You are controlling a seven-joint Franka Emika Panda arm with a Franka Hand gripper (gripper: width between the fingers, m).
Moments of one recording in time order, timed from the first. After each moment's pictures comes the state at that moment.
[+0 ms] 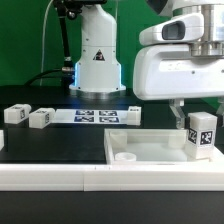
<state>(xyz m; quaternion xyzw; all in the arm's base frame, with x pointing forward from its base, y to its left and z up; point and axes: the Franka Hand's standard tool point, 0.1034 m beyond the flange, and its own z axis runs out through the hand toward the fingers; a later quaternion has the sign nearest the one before) 0.620 0.118 0.077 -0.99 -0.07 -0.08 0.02</state>
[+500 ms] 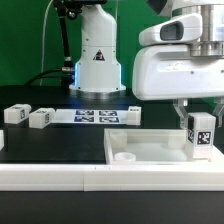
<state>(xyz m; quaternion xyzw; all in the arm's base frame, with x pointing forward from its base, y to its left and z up) 0.619 0.117 0.077 -0.99 0.09 -0.07 0.03</state>
